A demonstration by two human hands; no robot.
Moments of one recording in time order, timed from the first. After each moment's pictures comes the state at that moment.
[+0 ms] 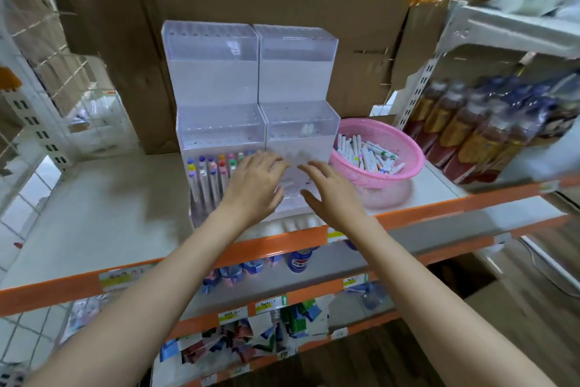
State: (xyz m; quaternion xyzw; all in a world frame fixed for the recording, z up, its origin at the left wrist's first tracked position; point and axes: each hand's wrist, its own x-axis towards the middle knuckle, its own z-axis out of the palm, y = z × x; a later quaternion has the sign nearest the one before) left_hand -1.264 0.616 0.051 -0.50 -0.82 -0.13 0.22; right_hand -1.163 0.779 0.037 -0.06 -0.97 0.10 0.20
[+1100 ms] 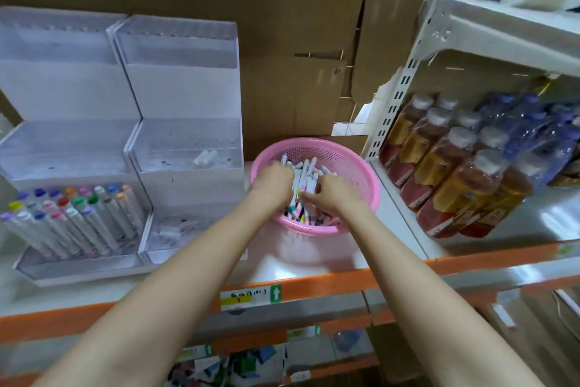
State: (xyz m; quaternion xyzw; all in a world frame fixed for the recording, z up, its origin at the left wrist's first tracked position) left_hand -1.288 0.896 0.028 -0.33 -0.94 -0.06 -0.04; right_hand -1.214 1.016 0.031 -0.20 -0.97 0.14 -0.05
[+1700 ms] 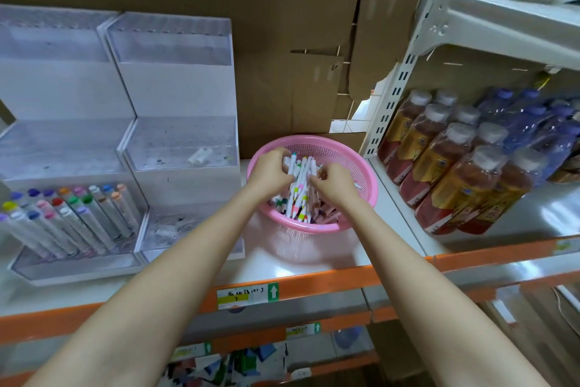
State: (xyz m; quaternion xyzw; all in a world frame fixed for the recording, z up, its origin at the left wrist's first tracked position) left_hand -1.293 0.893 0.035 -0.27 -0.89 -0.37 -0.07; right_hand -1.216 1.023 0.028 -0.25 -0.92 0.31 0.07
